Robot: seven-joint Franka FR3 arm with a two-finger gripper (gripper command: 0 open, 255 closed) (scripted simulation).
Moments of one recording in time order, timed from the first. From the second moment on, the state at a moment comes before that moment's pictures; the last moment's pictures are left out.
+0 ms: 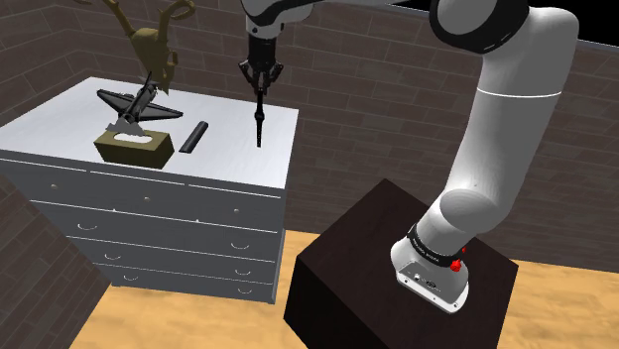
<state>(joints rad) -0.03 0.32 0.13 -1.64 -0.02 1.98 0.44</state>
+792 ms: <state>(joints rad) -0.03 0.30 0.13 -1.51 -0.01 1.83 0.44</state>
